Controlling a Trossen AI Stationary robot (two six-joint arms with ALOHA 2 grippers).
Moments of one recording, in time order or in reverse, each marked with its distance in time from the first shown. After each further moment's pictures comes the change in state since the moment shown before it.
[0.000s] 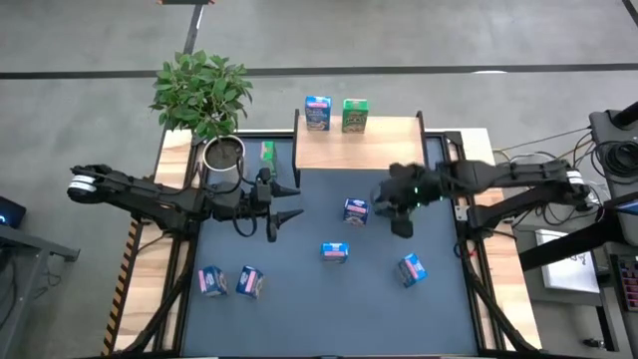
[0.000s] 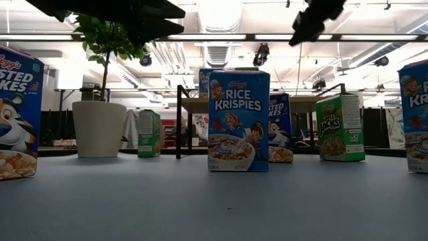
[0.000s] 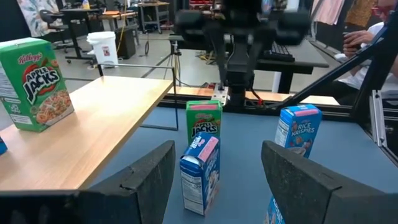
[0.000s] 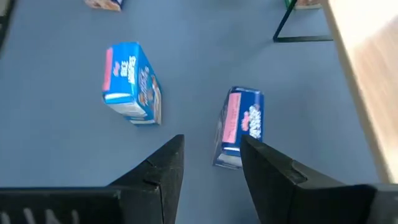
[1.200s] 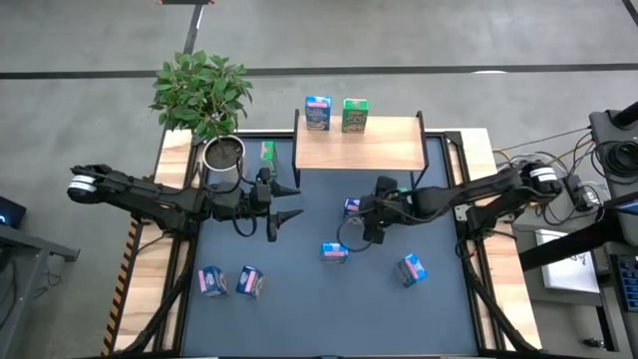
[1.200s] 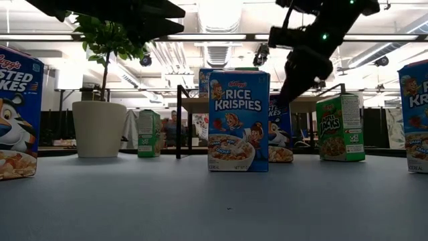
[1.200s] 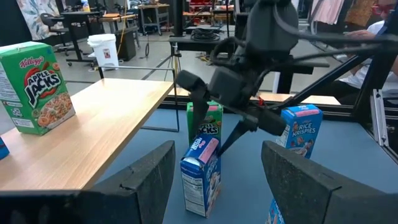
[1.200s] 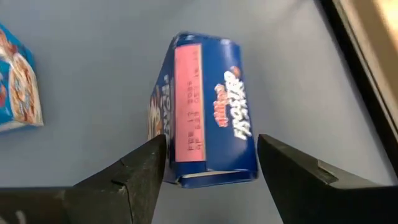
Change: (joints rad) left arm 0.001 0.000 0.000 0.006 0.000 0.013; right arm 0.072 0.274 -0.179 0.268 0.409 0.090
